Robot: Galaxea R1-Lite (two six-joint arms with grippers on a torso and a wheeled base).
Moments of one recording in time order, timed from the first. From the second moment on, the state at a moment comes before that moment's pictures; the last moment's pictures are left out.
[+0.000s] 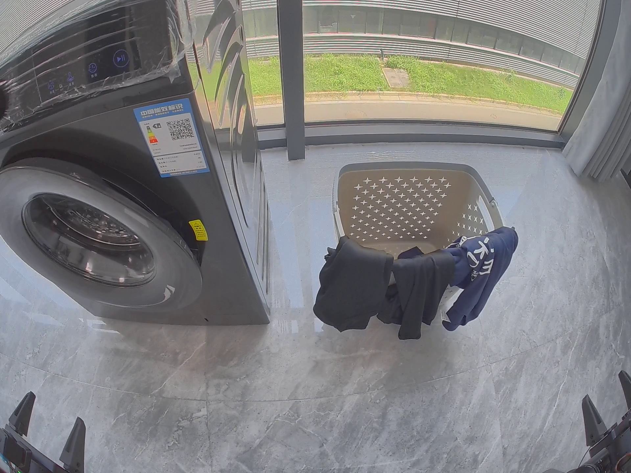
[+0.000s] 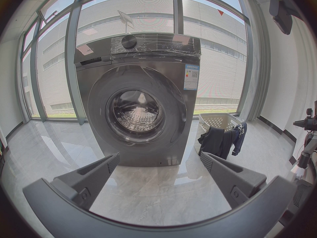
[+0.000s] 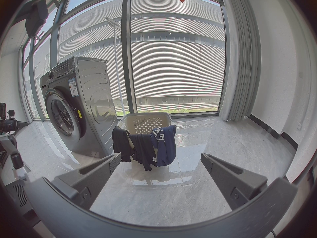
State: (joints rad) left arm 0.00 0.02 -0.02 0.00 -0.01 -0.01; right arm 0.02 0.02 -0.02 0.00 0.01 0.00
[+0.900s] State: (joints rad) left arm 0.00 0.02 -0.02 0.00 -0.01 -0.01; right arm 0.01 0.02 -0.02 0.00 0.01 0.00
